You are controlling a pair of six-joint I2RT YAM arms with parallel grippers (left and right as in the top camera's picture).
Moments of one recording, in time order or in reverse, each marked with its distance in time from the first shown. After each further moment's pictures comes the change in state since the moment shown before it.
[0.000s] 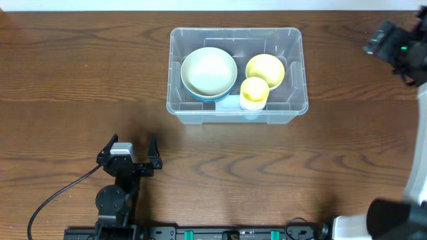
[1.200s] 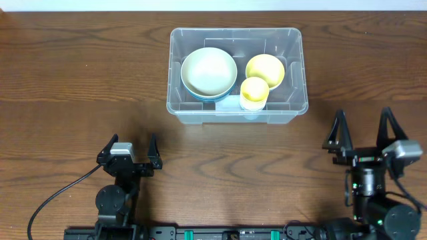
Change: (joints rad) left arm 0.001 0.000 0.002 -0.004 0.002 0.000; right arm 0.324 -1.380 -1.412 1.188 0.082 -0.123
